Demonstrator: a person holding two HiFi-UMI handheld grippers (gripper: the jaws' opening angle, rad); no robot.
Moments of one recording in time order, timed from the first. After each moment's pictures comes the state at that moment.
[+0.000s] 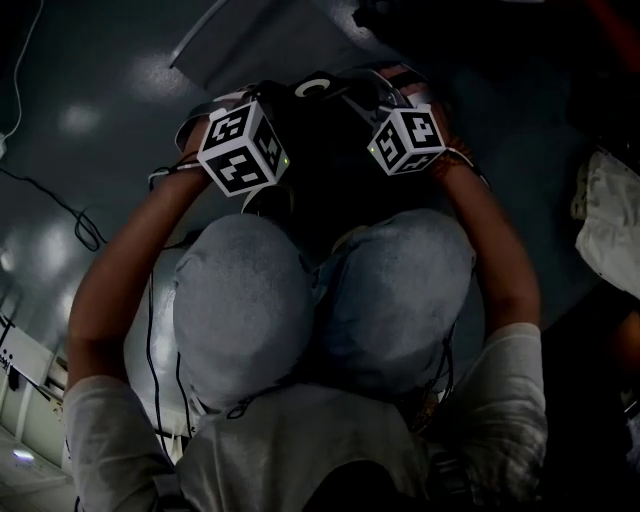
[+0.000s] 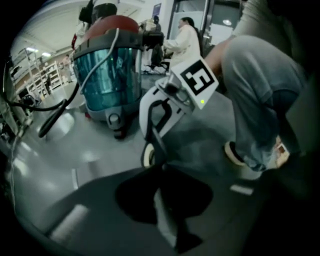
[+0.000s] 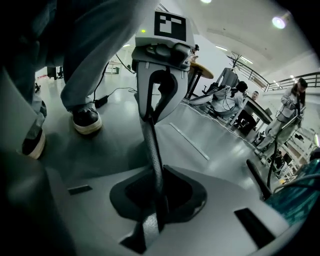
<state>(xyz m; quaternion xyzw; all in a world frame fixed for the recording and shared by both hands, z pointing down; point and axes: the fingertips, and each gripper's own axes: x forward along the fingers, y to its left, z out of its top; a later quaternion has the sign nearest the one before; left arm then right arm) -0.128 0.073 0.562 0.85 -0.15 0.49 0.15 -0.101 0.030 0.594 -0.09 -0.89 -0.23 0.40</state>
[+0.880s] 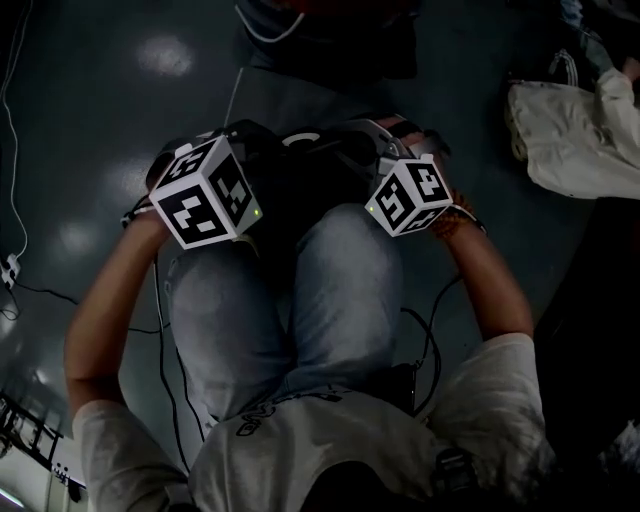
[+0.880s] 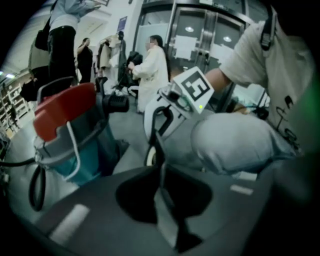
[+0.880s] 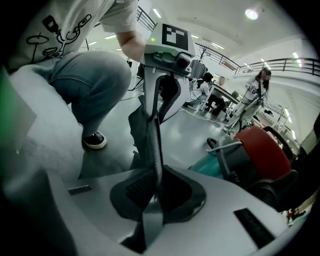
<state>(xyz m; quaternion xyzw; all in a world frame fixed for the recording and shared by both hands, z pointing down) 0.007 0.025 0.363 0.90 0.01 0.44 0.07 0.054 0.004 0.396 0.06 -0.88 -0.15 0.44</state>
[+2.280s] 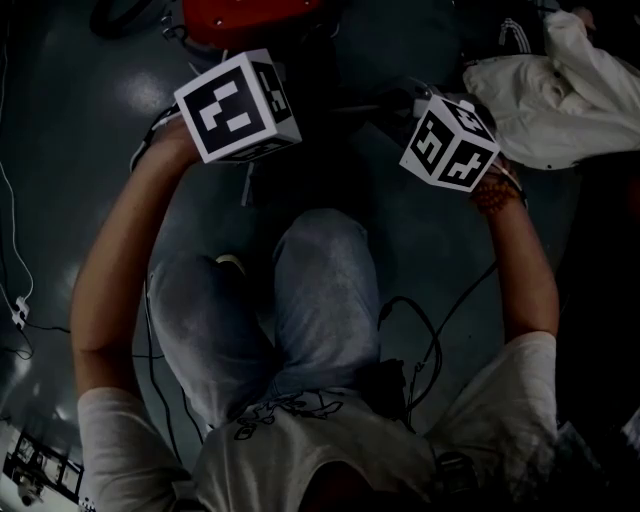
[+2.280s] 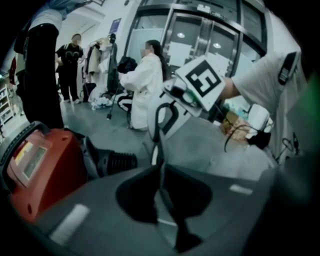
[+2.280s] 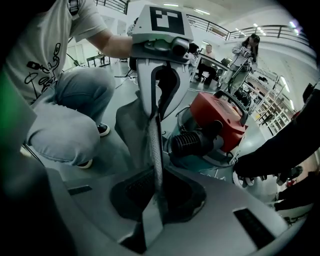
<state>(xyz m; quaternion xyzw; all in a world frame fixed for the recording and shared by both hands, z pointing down) 0.149 -0.046 0.285 0.91 0.08 0.41 0.07 0.201 -0.054 0.313 0.09 -0.82 -0.04 0.56</state>
